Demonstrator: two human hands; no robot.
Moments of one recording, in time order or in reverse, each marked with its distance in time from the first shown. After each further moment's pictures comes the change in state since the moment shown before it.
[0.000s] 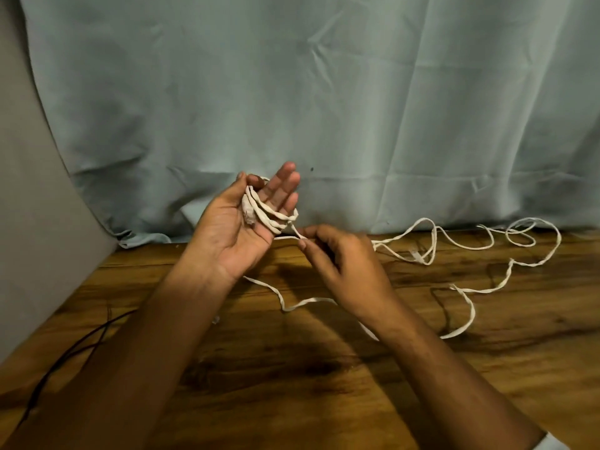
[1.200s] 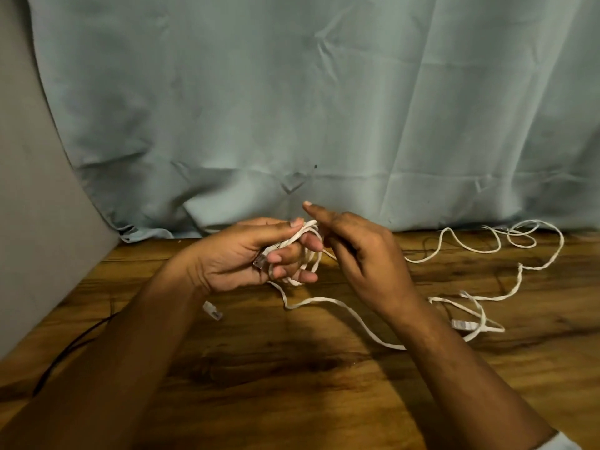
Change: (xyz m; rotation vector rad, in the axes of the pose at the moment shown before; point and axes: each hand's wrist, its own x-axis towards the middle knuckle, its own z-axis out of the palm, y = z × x) left_hand -0.013 -0.001 -0.028 0.669 -0.372 -0.419; right_hand 0.001 0.011 -0.020 -0.070 0.039 -0.241
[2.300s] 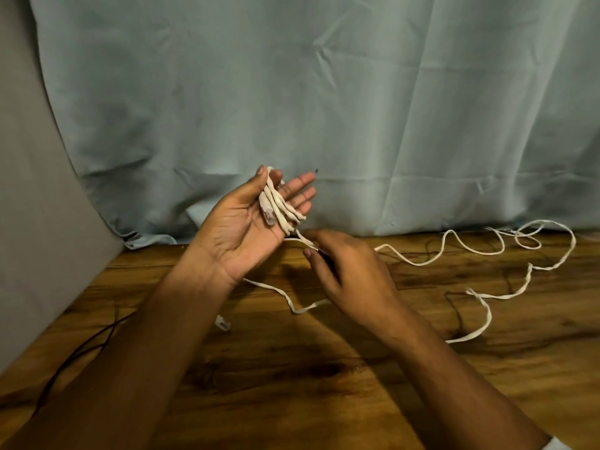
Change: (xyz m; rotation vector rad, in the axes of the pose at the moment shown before) left_hand 0.014 0.028 0.019 -0.512 0.328 0.334; right_hand -0.002 -0.017 0.016 -0.175 -0.142 0.115
